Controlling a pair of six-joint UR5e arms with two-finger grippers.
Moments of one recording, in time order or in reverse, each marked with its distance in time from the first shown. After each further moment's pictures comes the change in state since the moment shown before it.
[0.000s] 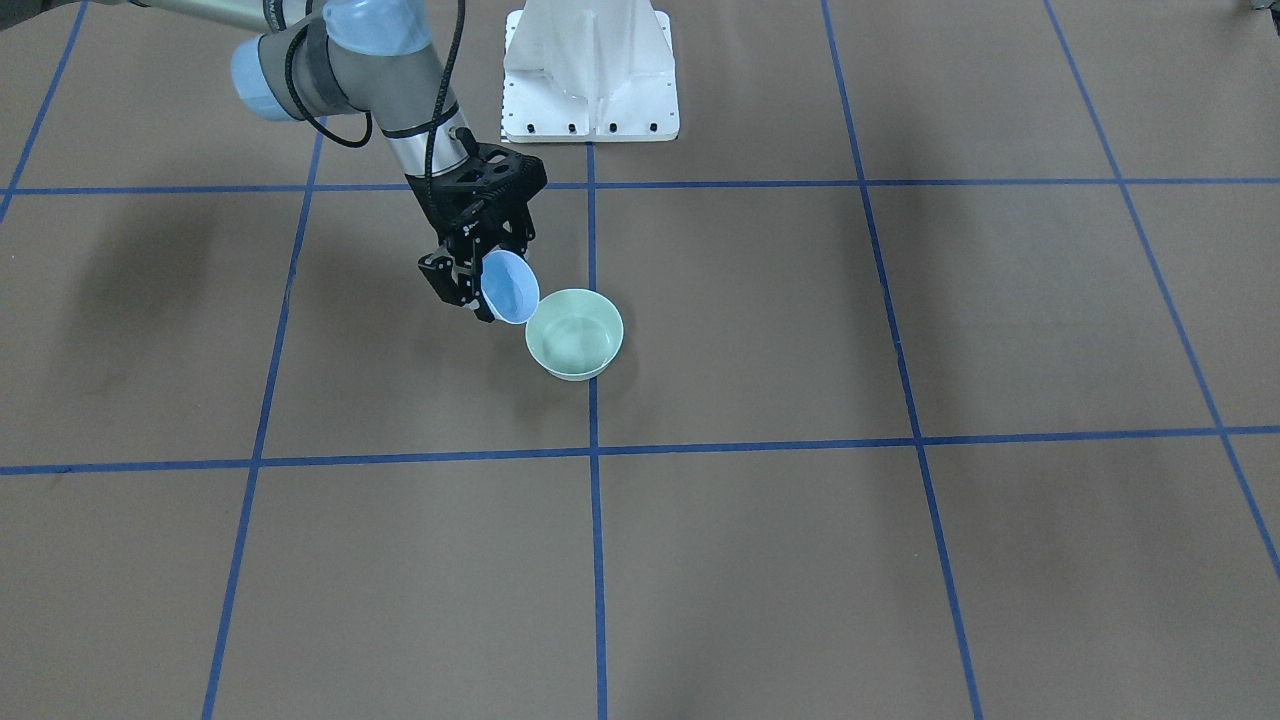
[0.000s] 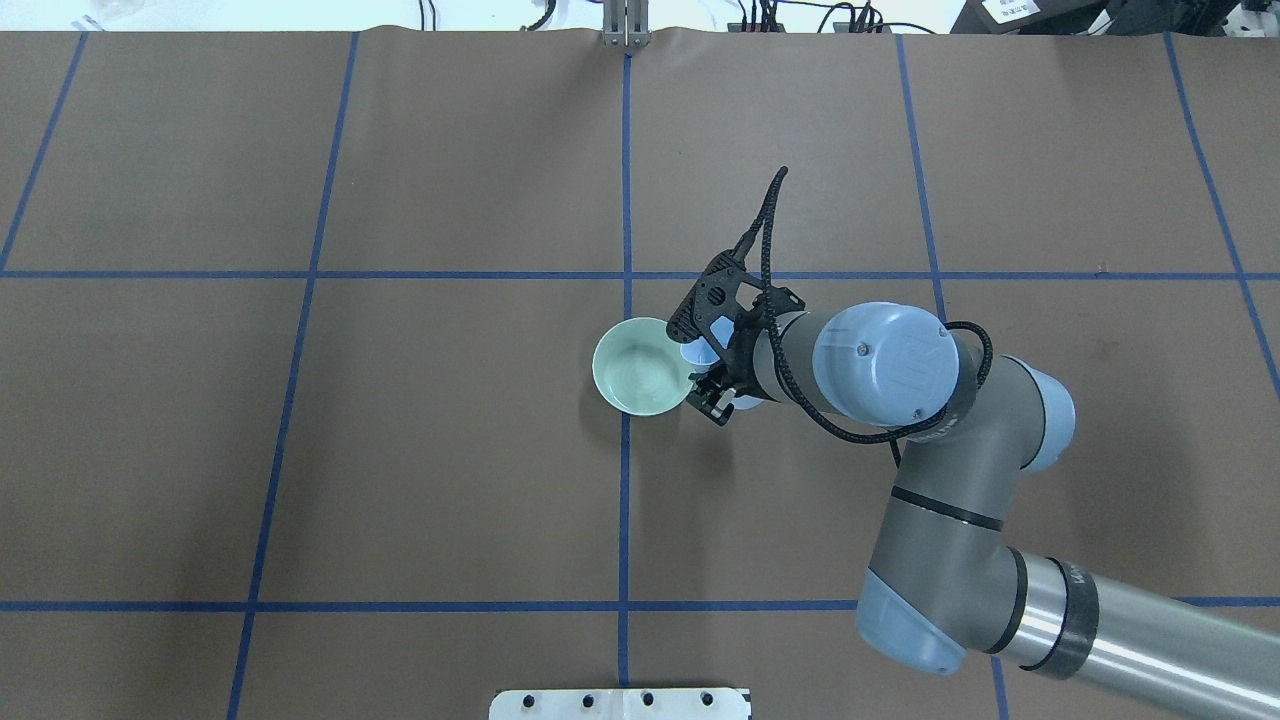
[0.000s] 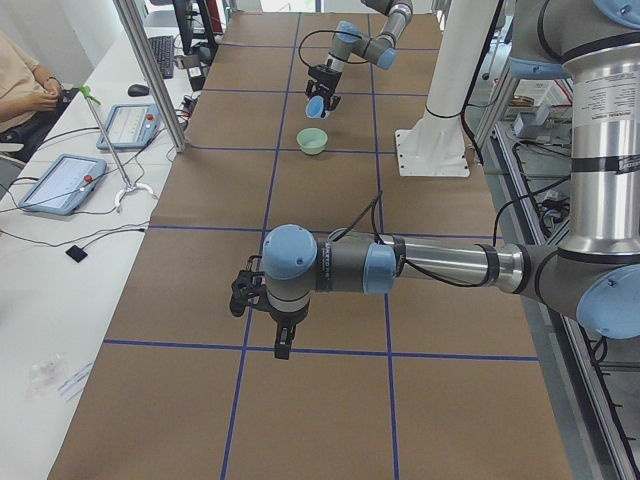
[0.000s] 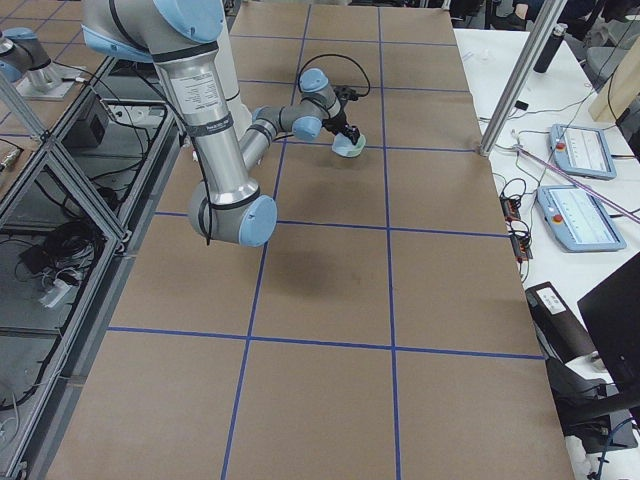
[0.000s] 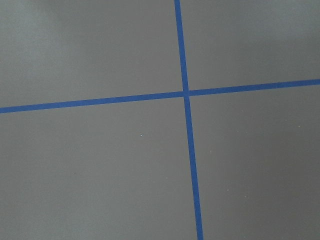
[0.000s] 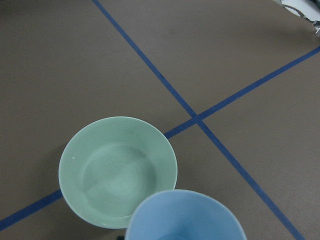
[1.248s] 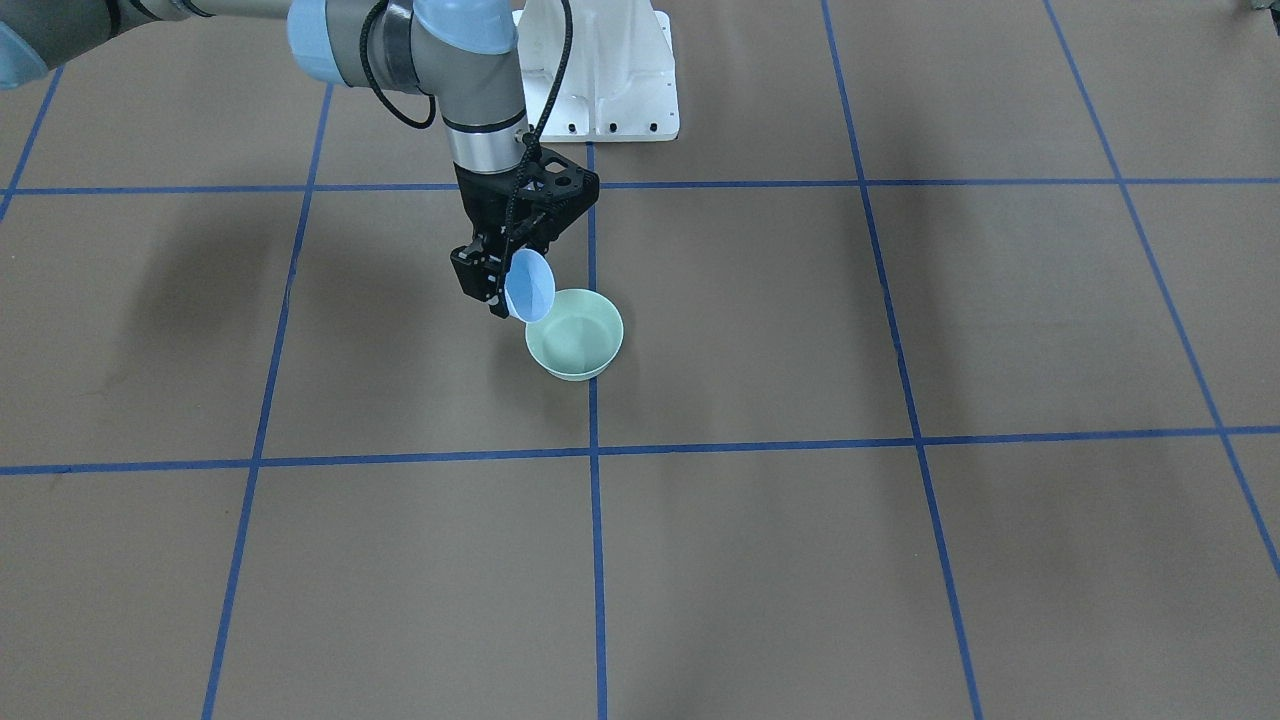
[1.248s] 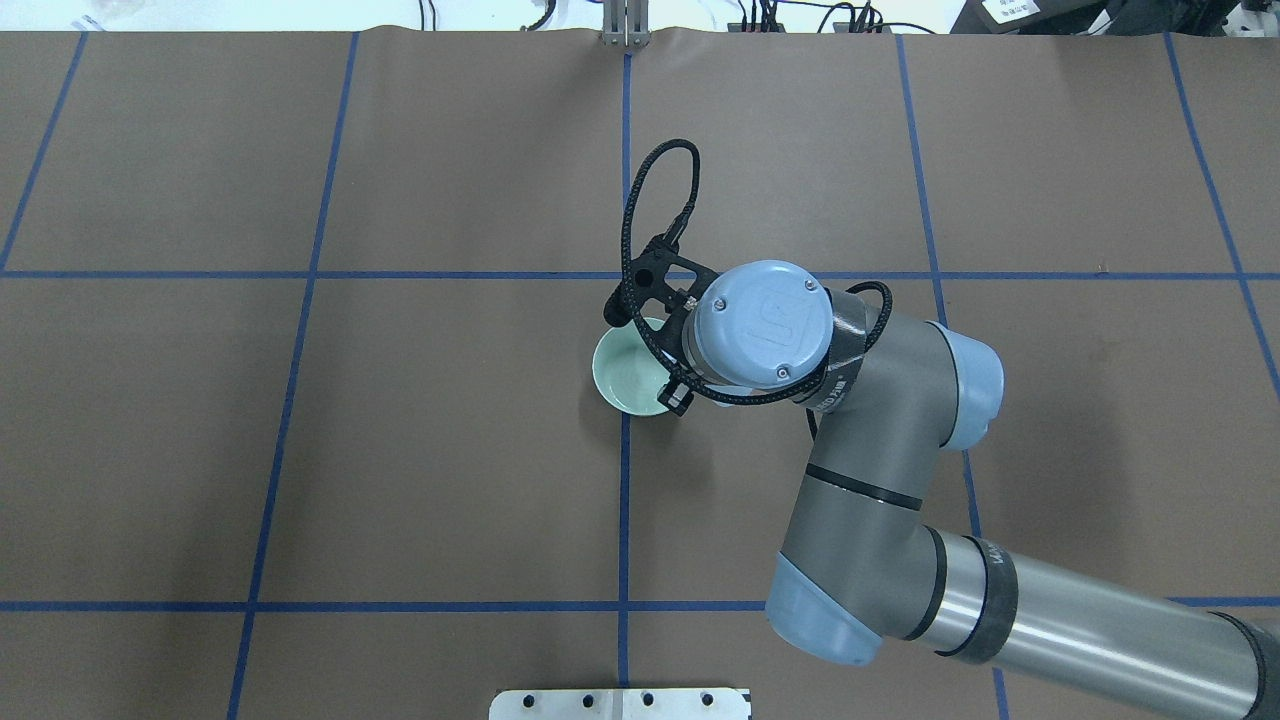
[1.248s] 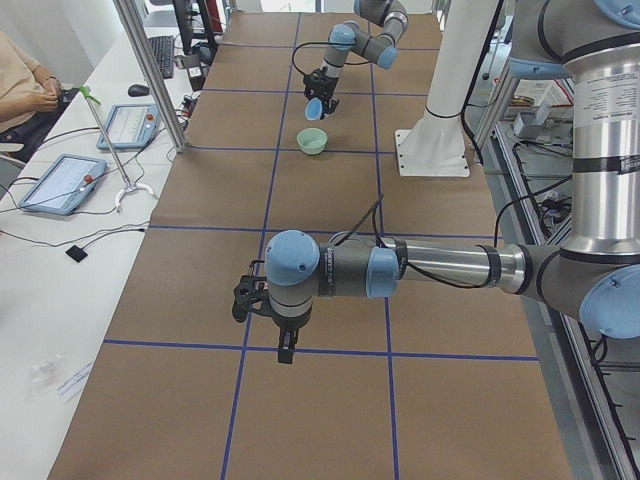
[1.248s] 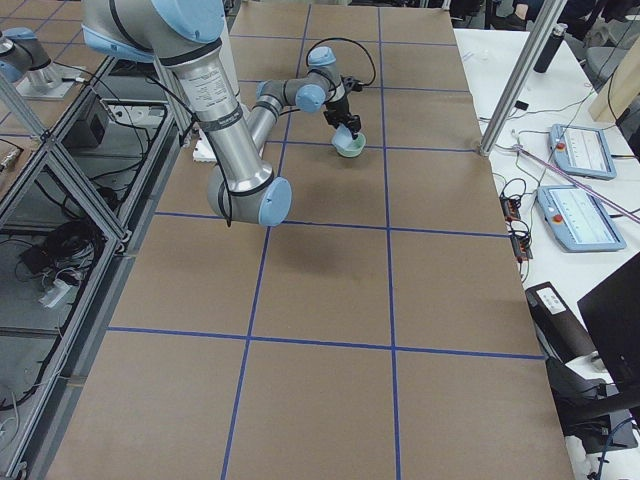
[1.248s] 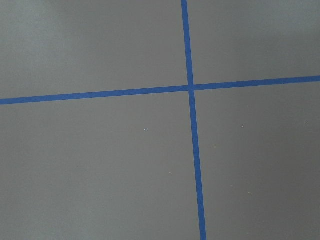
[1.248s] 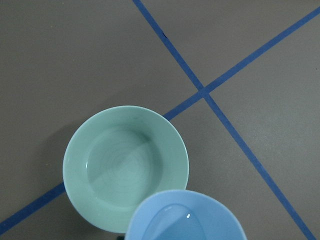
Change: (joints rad) left arm -0.008 0.006 0.008 0.001 -0.002 0.002; right arm -0.003 0.170 -0.043 -0.325 0.002 -0.011
